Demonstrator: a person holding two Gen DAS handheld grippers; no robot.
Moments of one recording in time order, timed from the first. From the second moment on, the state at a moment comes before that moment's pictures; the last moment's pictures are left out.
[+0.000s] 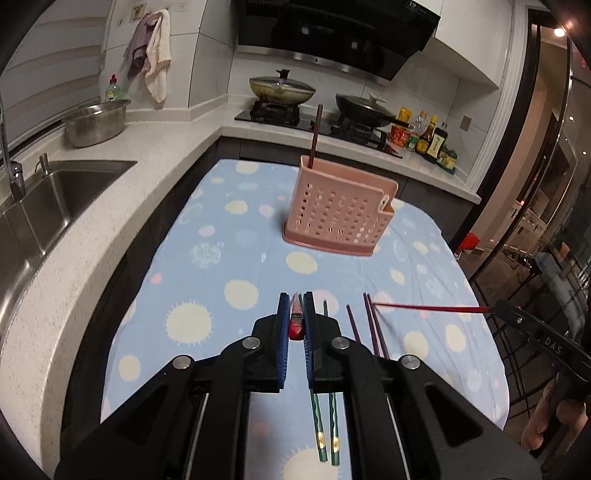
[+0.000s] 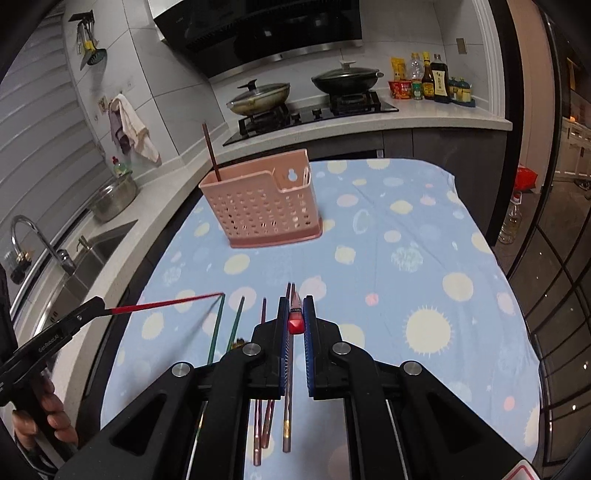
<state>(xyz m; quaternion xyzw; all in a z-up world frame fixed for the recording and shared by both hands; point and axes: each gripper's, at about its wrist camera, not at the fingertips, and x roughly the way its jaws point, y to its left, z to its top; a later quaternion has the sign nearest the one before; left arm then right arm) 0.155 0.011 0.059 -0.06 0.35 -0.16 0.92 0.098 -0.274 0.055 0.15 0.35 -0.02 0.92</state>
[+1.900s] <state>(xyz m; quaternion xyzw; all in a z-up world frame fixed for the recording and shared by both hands) 0.394 -0.071 0.125 -0.08 0.27 -0.18 0.94 0.345 -0.298 0.103 0.17 0.28 -0.02 0.95</state>
